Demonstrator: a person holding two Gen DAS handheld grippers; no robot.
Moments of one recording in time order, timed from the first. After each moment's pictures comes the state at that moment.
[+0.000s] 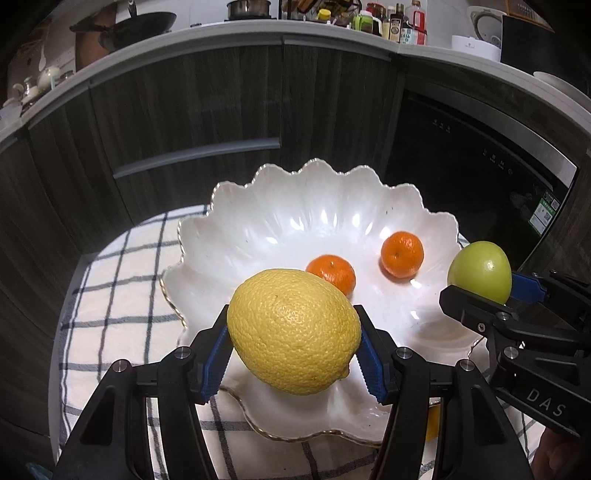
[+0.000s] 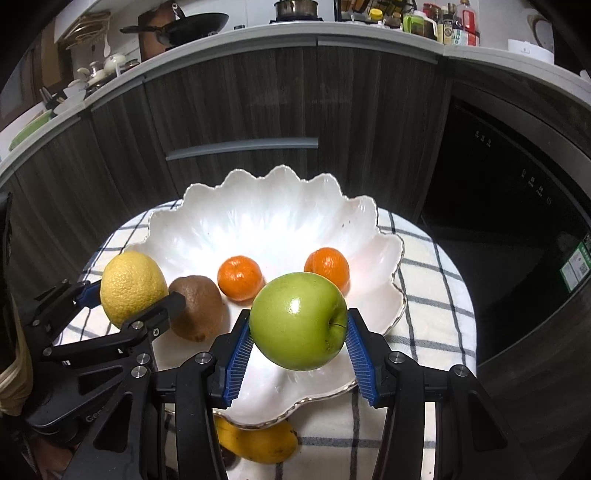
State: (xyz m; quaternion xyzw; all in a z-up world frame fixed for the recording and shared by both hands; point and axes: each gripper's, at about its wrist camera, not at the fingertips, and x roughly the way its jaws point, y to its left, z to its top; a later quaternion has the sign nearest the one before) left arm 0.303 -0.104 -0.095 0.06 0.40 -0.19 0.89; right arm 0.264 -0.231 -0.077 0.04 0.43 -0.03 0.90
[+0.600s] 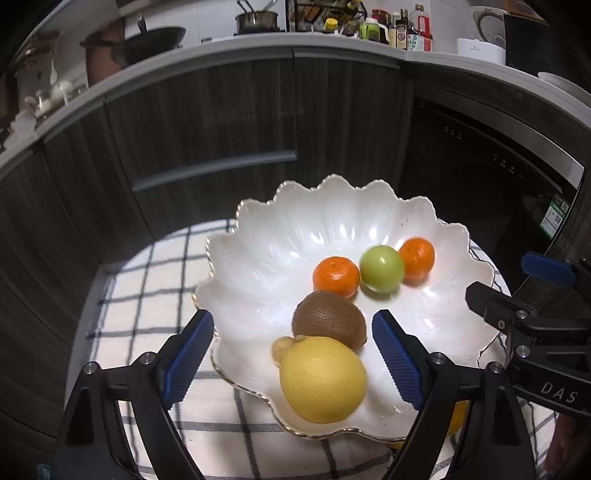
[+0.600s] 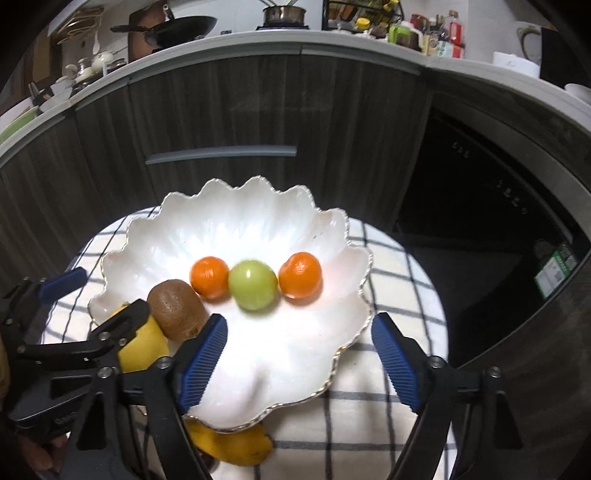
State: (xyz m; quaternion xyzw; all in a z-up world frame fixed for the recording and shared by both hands) left arm 0.297 -0.097 -0.075 0.08 0.37 -0.16 0.91; right arm 0.259 -0.234 -0.061 0.01 0.40 -0.08 0.91
